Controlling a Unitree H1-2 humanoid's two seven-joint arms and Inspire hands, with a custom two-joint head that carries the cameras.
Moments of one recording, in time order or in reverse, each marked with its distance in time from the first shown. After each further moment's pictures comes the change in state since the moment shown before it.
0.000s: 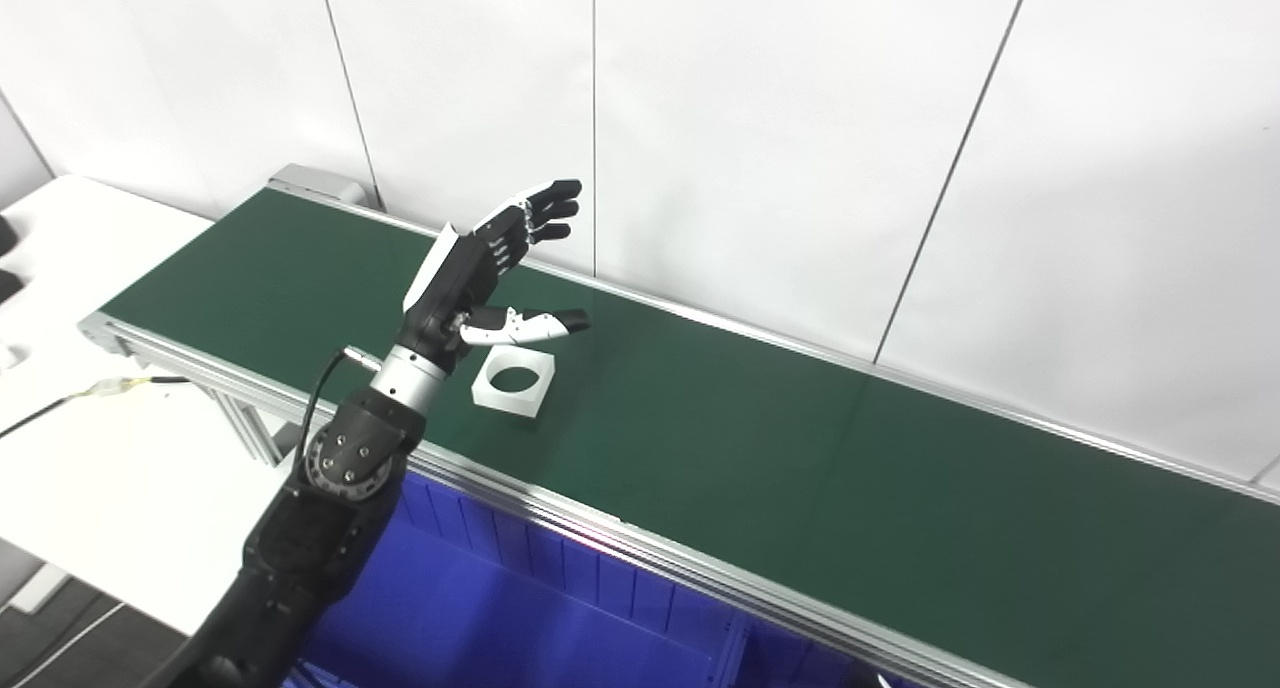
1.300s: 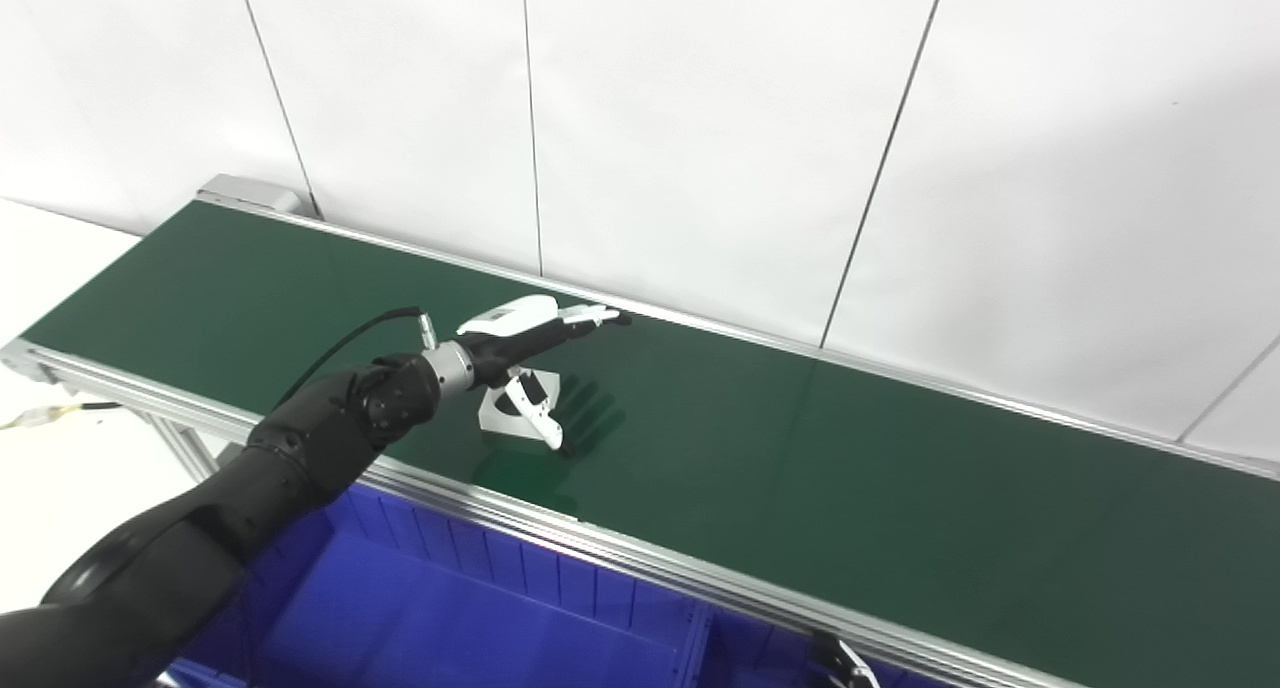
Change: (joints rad) left arm -0.304 0.132 -0.439 0.504 0.561 0.038 -0.016; right arm -0.030 0.009 0.019 0.020 -0.037 0.000 -0.080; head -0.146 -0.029
